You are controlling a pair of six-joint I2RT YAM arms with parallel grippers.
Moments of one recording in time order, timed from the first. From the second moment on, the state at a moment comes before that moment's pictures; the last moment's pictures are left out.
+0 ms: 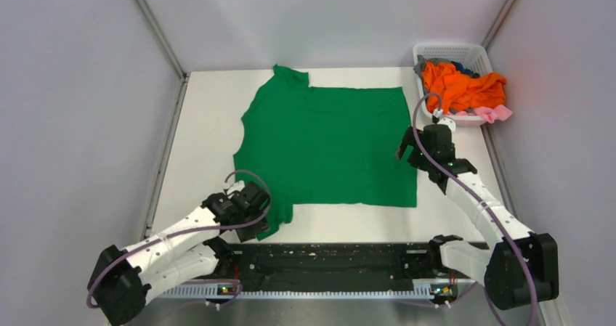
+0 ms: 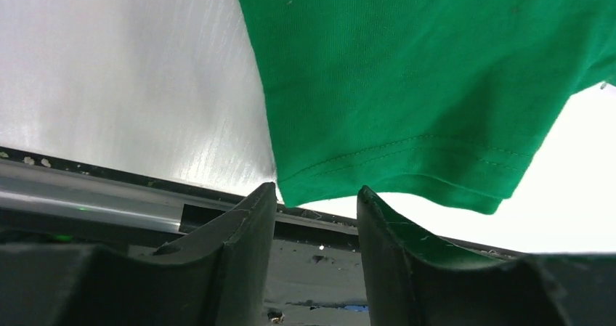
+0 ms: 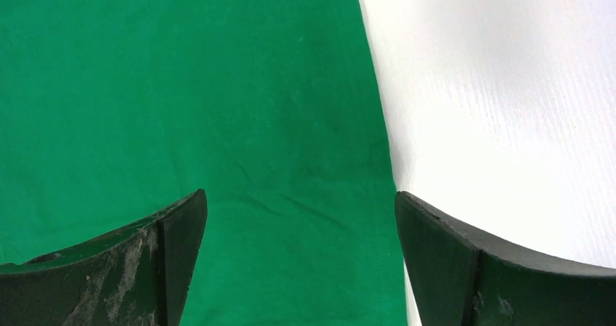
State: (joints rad) left arm -0.74 0.85 0.46 -0.92 -0.14 -1.18; right arm 0.19 1.08 0.68 -0.32 0.17 0.50
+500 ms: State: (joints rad) left arm -0.74 1.06 0.50 -0.87 -0.17 -1.18; right arm 0.19 1.09 0.68 -0.33 0.17 0.50
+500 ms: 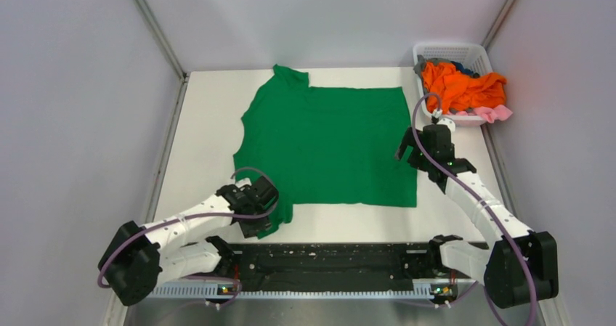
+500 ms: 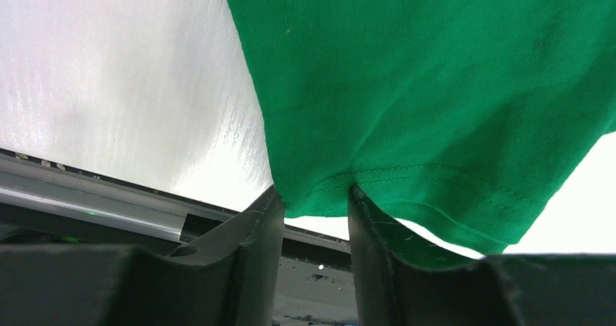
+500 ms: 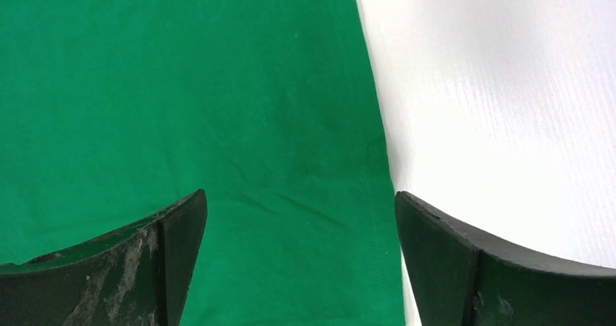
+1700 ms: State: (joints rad) left arm -0.74 0.64 0.51 -0.99 -0.18 -1.18; right arm 0.19 0.75 0.36 -0.62 0.05 0.80
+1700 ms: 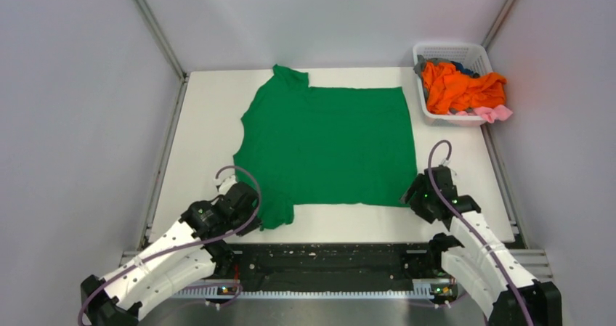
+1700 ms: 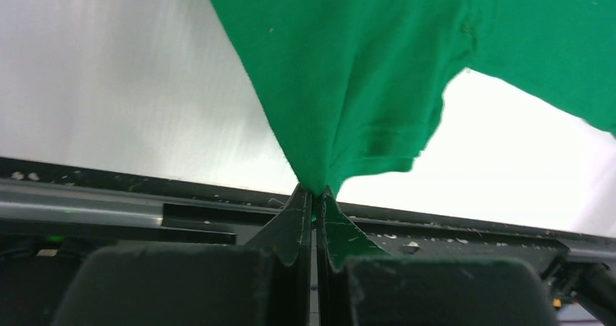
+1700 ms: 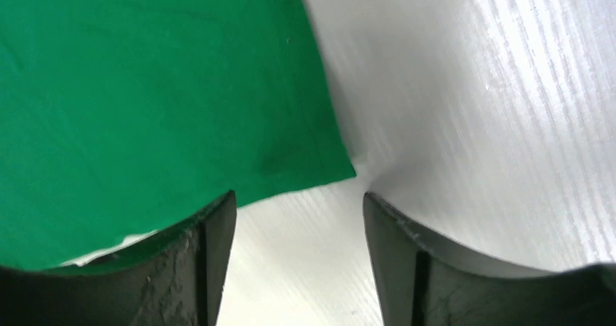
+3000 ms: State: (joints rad) left arm -0.37 1.19 0.98 -0.57 -0.12 -0.84; right arm 0.18 1.12 0.67 -0.49 0.06 0.65
